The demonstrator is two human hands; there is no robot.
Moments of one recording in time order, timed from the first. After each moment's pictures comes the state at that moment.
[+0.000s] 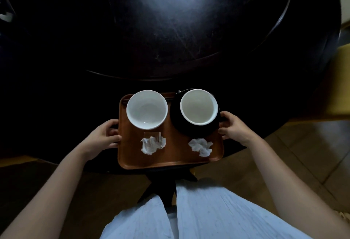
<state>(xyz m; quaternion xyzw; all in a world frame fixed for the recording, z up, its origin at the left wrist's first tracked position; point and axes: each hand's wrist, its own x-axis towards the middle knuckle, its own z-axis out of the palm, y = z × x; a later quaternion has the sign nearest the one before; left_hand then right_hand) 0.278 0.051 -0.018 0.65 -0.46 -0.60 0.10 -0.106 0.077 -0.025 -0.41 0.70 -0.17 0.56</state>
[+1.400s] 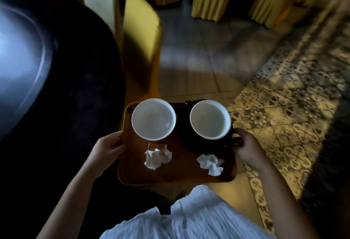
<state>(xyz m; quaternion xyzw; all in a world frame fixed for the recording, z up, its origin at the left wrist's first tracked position) -0.029 0.219 0.060 0.28 -0.73 -0.62 -0.05 -0.184 0.559 0.064 -0.04 0.87 -0.43 0.24</state>
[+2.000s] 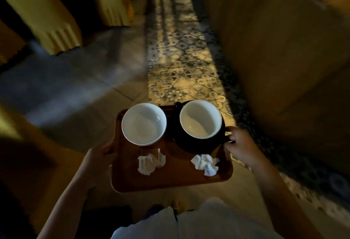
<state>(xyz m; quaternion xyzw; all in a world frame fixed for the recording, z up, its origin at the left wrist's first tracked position) -0.203 0.386 0.087 -0.05 -0.86 -0.46 -0.20 -0.072 0.719 0.094 0.29 0.85 -0.44 0.07</state>
